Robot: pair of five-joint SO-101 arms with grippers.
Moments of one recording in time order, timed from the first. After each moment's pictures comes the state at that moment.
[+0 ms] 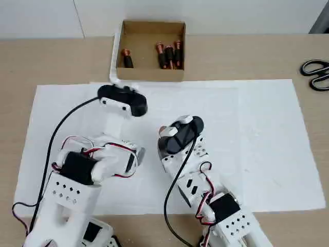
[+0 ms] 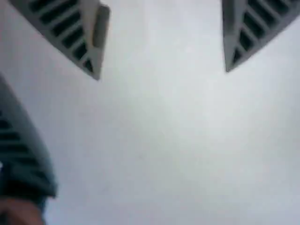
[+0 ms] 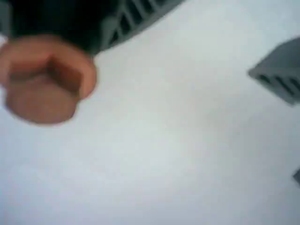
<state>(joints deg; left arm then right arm) 16.4 -45.7 36.7 83.4 2.6 -33.5 -74.1 83.3 24.4 -0.1</state>
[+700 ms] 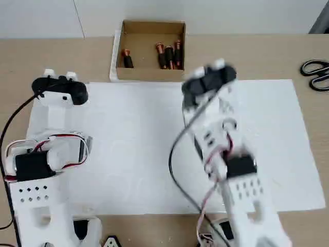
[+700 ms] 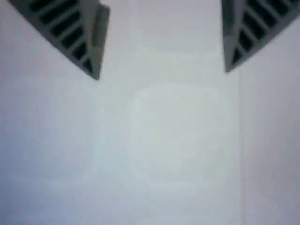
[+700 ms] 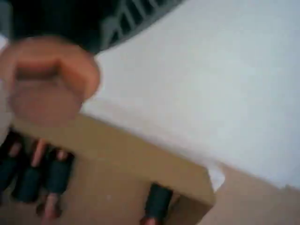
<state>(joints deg) -12.1 -45.7 29.5 89.2 -8.5 -16.7 -42.7 41.8 33.1 2.2</state>
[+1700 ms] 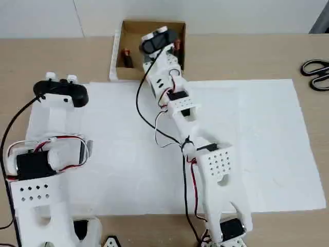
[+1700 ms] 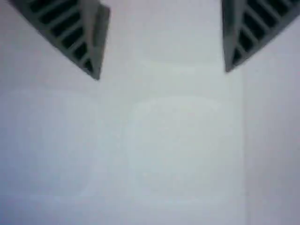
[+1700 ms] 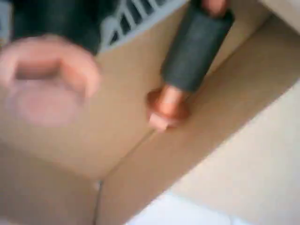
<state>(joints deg) -12.5 -45.7 31.6 89.2 -8.5 -22.2 53.2 -25.9 -5.5 2.6</state>
